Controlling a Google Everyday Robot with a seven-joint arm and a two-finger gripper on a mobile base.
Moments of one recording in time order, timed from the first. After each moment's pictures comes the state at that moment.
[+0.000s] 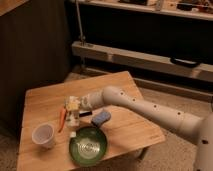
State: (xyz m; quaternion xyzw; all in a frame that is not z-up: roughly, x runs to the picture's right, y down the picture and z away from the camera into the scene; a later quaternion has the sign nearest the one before) arm -0.145 0.112 0.747 0.22 -0.47 -0.59 0.62
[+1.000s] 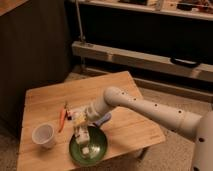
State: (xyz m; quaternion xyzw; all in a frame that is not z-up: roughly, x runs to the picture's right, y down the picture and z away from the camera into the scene) arm -0.131 0.200 0.745 0.07 -0.57 -0.64 0.51
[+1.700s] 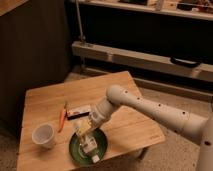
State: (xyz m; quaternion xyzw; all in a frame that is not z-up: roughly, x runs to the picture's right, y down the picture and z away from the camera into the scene) arm -0.109 0.199 0.709 0.10 -0.59 -0.67 0.44
